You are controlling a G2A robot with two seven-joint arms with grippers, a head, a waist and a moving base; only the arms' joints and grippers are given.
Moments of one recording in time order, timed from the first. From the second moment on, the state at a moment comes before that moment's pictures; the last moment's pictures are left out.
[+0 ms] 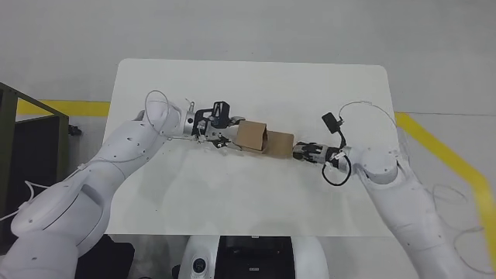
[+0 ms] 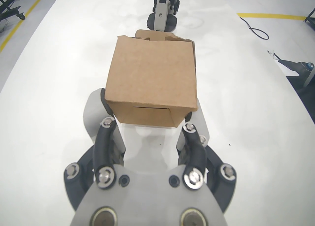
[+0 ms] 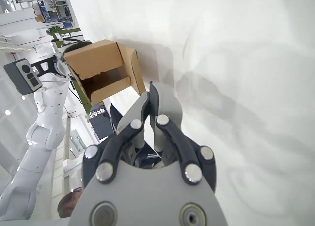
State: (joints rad) left arm 0.63 -1.07 -0.53 -0.84 1.77 -0.98 0.84; right arm -1.18 -1.13 1.15 -1.36 0.00 0.07 0.91
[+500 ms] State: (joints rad) left arm 0.63 -1.07 -0.53 -0.85 1.76 -0.98 0.82; right arm -1.06 -1.18 1.03 -1.21 0.11 -0.07 0.93
